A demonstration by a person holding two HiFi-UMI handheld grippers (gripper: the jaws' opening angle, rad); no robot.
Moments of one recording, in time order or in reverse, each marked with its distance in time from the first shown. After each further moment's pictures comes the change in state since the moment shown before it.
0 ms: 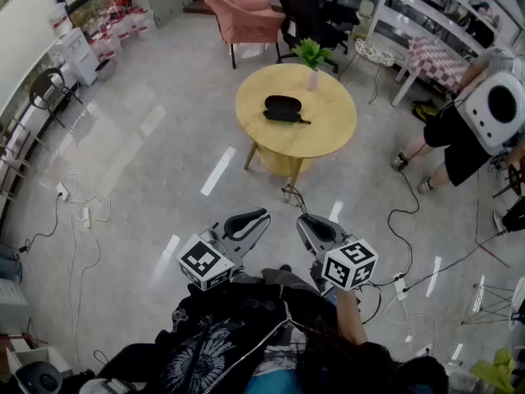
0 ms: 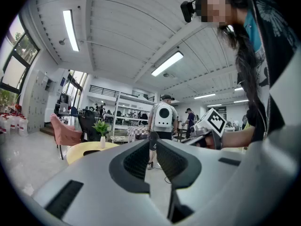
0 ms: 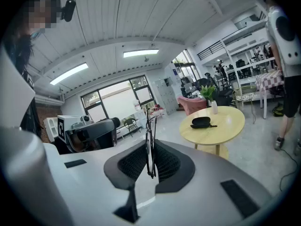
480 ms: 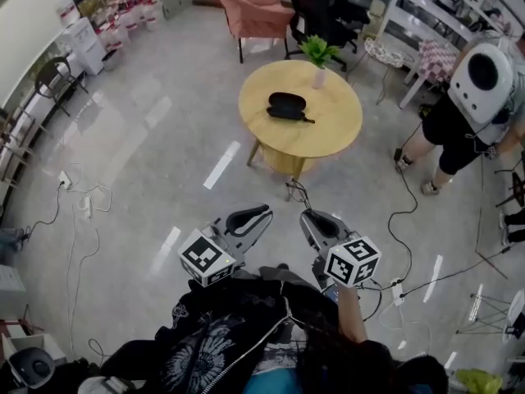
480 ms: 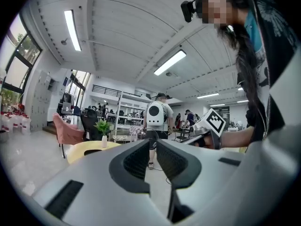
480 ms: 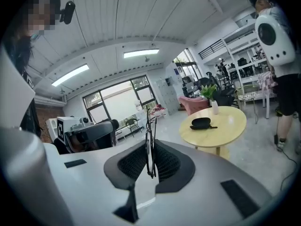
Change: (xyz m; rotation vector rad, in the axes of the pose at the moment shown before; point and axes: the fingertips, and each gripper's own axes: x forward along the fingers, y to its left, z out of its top) left arm 0.025 0.006 -0.004 -0.008 0.004 0.027; right arm 0.002 -0.029 0.009 -0.002 -0.005 0.023
